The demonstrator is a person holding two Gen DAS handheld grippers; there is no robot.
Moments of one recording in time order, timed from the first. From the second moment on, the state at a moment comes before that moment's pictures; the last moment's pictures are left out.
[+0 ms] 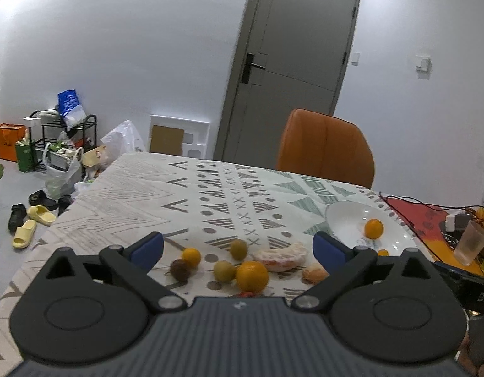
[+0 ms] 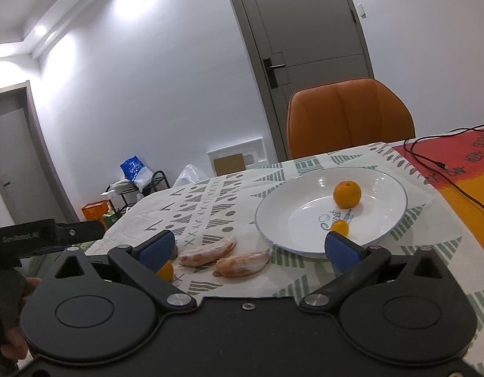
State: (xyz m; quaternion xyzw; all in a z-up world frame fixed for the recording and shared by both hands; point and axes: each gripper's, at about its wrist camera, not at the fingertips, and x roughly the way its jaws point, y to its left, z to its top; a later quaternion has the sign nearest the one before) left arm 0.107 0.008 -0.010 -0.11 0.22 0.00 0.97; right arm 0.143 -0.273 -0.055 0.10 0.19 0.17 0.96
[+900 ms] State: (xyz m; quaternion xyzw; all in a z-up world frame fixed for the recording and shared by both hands) left arm 0.107 0.052 -0.046 -0.17 0.23 0.05 0.96; right arm 0.156 -0.231 -0.074 0.08 0.23 0.20 0.95
